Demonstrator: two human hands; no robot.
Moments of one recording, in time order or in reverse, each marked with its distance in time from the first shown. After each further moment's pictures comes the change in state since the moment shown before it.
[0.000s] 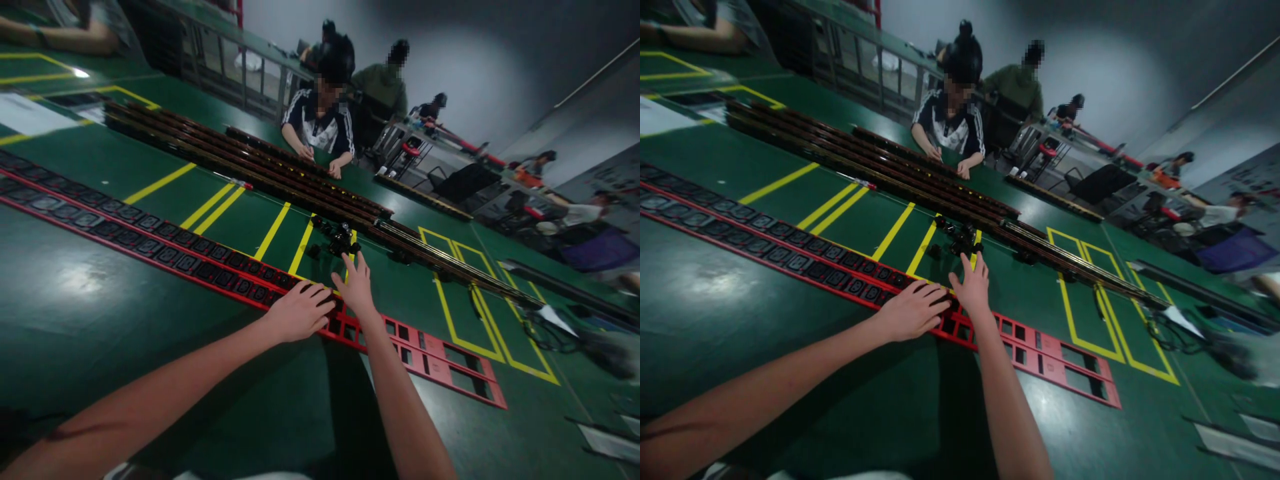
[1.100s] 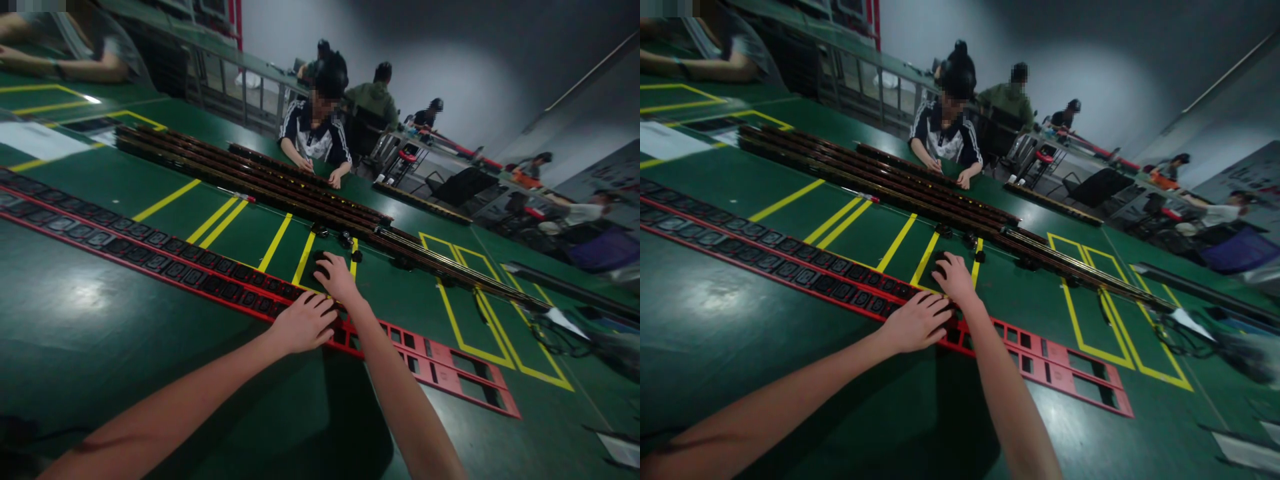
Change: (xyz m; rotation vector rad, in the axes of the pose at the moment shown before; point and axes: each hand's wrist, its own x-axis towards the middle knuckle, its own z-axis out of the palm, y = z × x) left_hand 0.000 0.001 0.000 -0.018 0.013 -0.009; right_hand 0.046 -0.029 0.019 0.042 -0.100 -0.349
